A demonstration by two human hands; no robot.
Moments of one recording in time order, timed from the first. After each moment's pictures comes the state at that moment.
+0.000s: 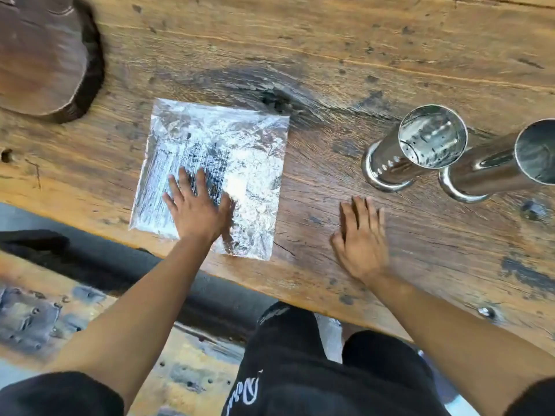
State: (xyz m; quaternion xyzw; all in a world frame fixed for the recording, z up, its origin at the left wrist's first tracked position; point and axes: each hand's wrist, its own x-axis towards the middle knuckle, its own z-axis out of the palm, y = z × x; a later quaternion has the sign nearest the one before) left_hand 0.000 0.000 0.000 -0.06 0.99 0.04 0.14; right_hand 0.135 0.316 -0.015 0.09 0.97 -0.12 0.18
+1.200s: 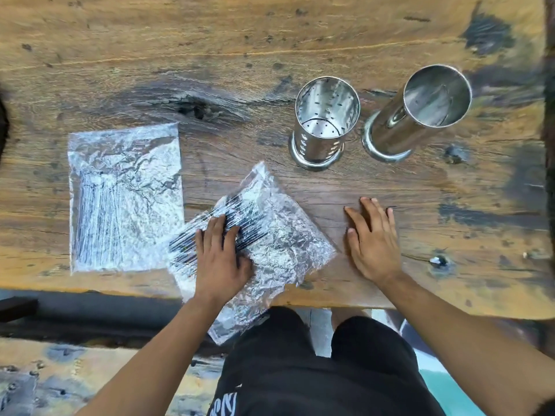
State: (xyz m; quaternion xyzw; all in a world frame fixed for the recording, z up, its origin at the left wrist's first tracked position) left_hand 0.111 0.096 -0.006 0.25 0.95 0.10 0.14; right_hand 0.236 0.411 -0.033 0.19 0.97 -0.16 0.05
